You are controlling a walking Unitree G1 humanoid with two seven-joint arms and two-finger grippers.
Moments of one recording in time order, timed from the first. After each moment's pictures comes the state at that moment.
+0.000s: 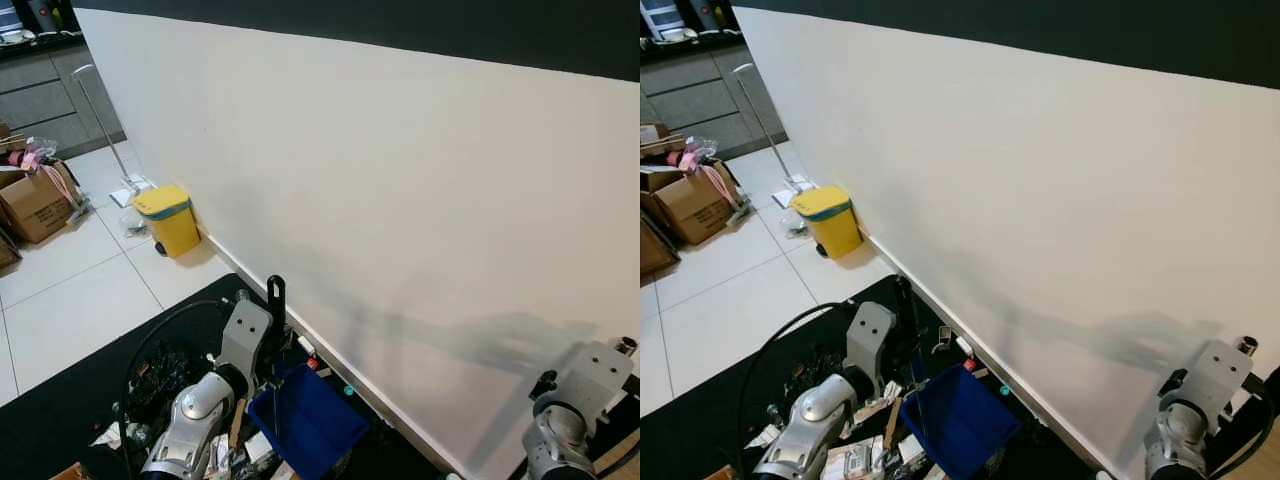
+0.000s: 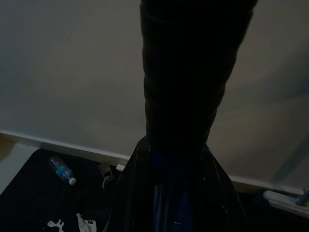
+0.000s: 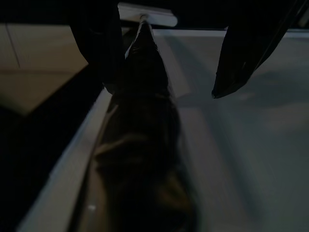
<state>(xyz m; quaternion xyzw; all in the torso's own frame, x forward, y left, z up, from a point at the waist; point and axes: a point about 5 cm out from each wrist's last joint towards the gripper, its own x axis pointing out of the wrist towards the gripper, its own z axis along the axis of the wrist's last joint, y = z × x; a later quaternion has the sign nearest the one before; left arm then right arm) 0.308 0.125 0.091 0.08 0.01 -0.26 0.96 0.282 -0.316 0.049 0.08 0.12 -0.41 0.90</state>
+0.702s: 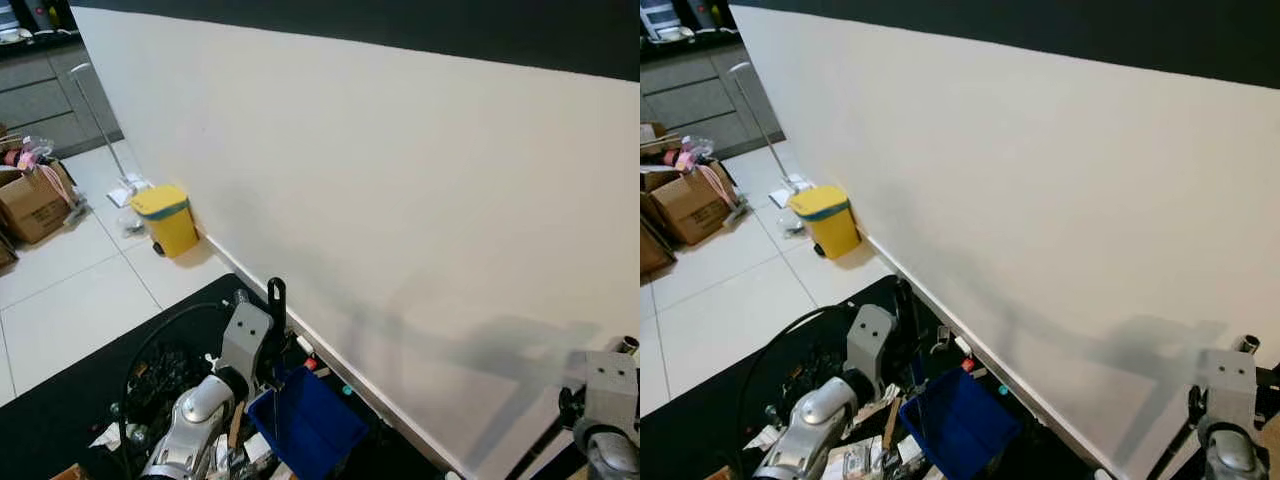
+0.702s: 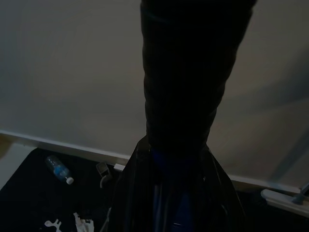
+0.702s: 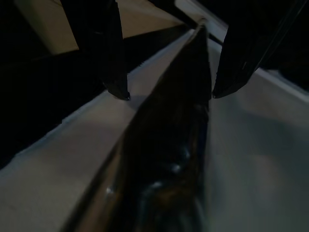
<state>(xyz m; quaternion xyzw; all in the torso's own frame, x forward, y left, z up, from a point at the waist) 0.306 0.124 0.088 0.08 0.01 -0.26 0.96 0.255 -0.356 0.051 -0.06 0.16 -0.26 0.95</state>
